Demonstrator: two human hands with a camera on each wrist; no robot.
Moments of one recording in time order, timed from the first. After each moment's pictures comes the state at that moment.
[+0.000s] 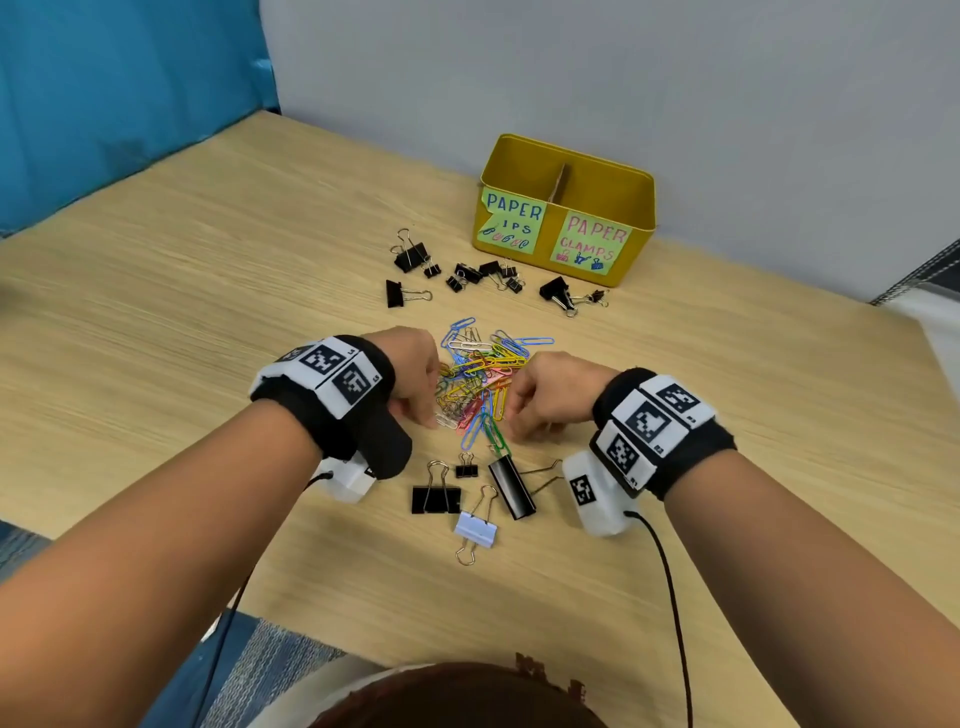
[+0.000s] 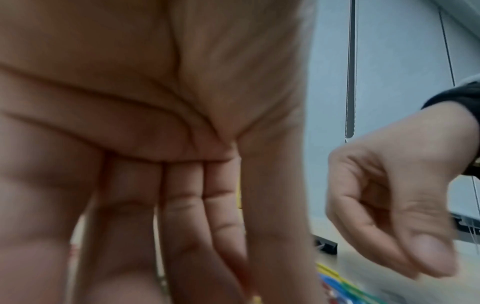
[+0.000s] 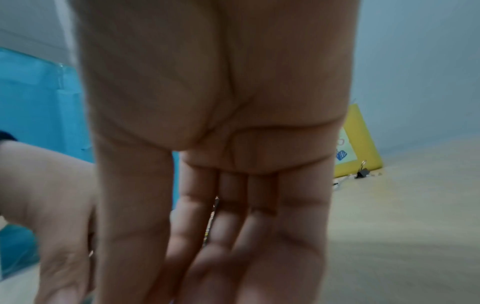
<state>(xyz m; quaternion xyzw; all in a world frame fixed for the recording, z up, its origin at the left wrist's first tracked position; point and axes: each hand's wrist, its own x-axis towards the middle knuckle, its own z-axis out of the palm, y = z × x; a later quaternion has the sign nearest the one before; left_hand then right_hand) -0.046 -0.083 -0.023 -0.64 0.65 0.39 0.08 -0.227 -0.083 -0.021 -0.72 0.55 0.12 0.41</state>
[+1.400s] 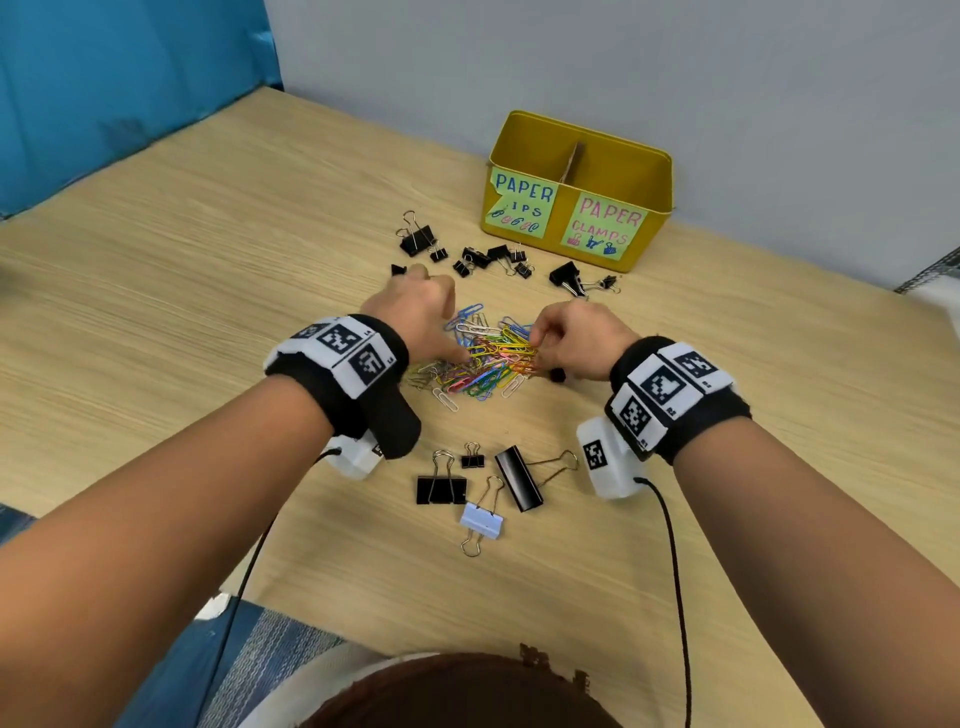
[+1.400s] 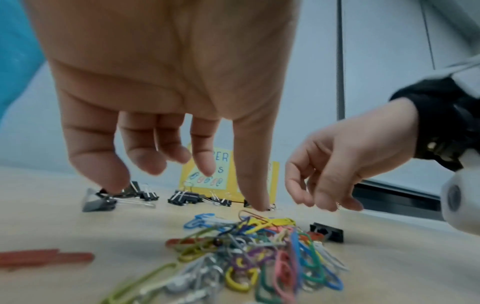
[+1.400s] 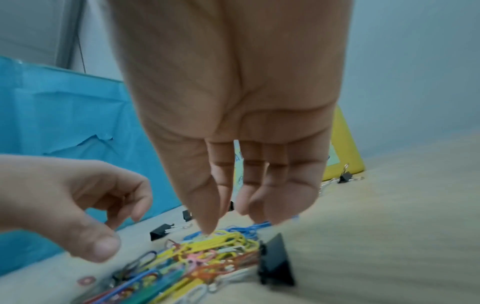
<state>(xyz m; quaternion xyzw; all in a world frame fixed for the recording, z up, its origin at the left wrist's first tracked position) -0.051 -0.092 -0.022 -0.68 0.70 0.21 -0.06 -0.236 -0.110 -0.019 -0.74 0.61 0.00 0.29</state>
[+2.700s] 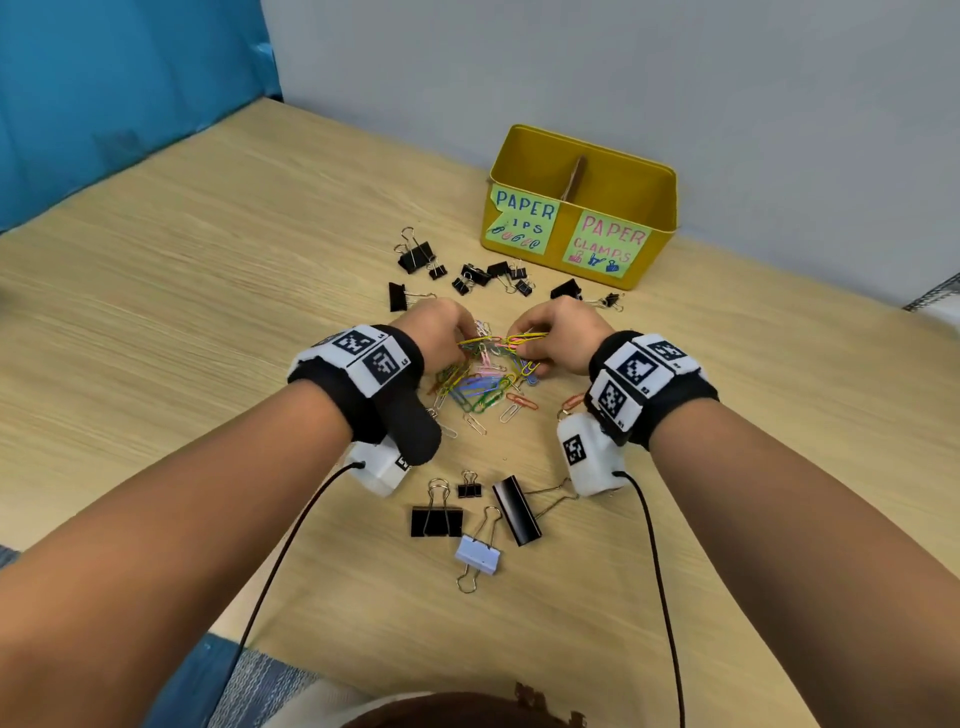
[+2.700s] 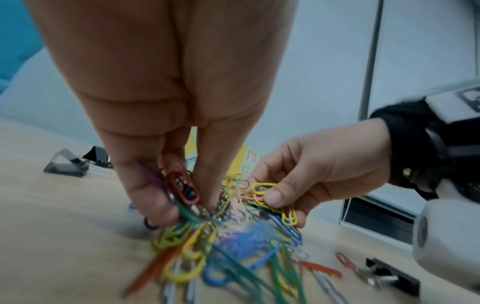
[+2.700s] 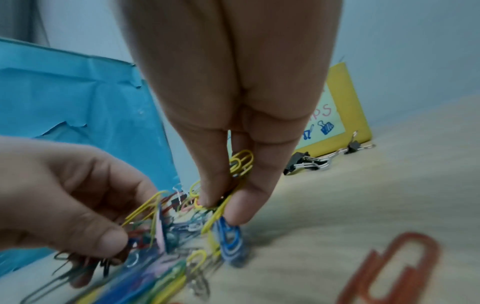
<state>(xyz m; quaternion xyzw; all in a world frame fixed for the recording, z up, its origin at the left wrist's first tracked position) -0.063 -0.118 -0.031 -0.64 0.71 0.29 -0.07 -0.226 -0.147 -0.032 -0.72 0.60 -0.03 0.34</state>
